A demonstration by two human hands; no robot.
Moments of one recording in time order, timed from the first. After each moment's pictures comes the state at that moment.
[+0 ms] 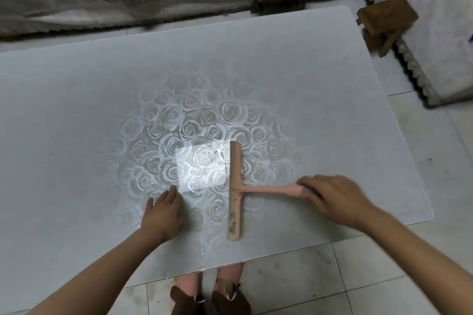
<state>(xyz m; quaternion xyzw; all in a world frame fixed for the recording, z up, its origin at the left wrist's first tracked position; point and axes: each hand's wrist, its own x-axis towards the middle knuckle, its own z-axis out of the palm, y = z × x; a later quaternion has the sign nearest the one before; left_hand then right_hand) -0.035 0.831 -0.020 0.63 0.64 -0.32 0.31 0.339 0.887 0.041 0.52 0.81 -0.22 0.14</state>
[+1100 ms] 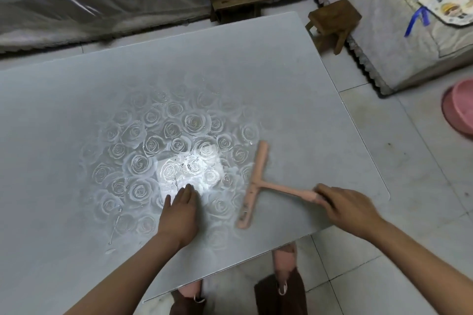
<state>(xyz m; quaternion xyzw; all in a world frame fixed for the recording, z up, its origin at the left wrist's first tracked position) 0.054 0.856 -0.010 0.72 0.60 -0.23 0.28 0.415 0.838 0.046 0.65 0.70 -0.21 0.21</state>
